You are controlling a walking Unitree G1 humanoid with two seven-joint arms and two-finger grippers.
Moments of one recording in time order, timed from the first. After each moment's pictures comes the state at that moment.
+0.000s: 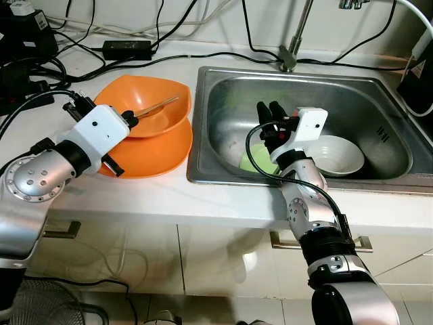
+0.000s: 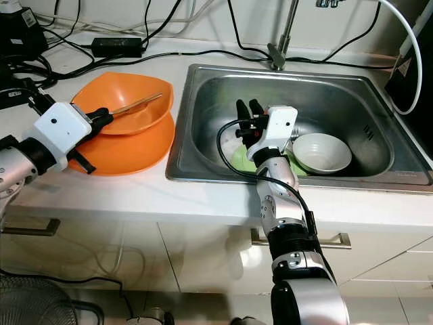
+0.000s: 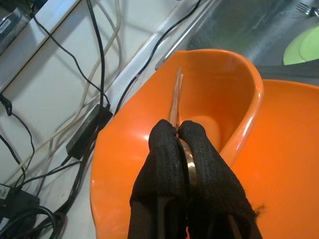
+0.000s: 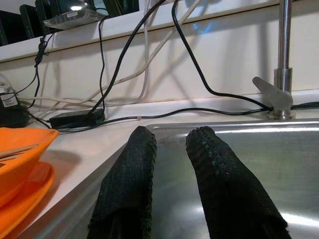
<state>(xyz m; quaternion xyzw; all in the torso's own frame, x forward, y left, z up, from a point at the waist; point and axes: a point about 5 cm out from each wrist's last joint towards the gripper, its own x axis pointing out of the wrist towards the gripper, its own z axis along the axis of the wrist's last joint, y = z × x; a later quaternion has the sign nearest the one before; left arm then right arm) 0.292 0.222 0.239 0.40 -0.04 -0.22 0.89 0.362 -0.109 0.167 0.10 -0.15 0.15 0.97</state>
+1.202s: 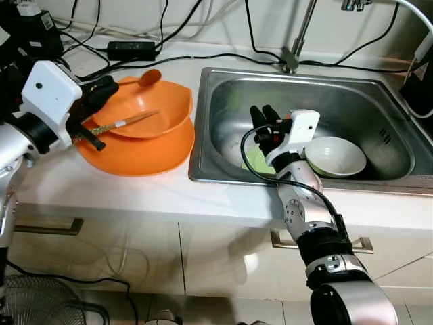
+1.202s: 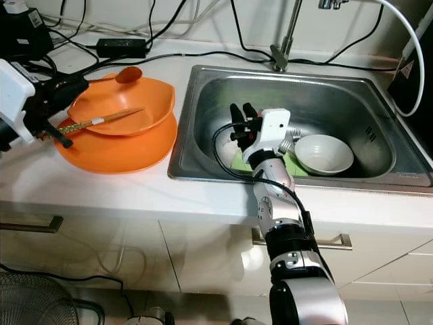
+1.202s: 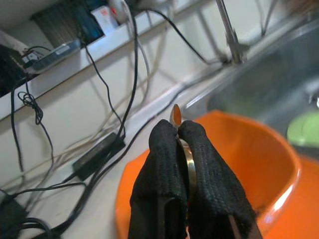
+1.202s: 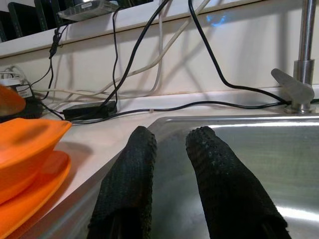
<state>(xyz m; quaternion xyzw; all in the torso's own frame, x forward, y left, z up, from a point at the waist) 0.295 0.242 0.272 0.24 -0.13 -0.22 0.94 0.363 -0.102 0.162 0.10 -0.13 0.16 0.97</state>
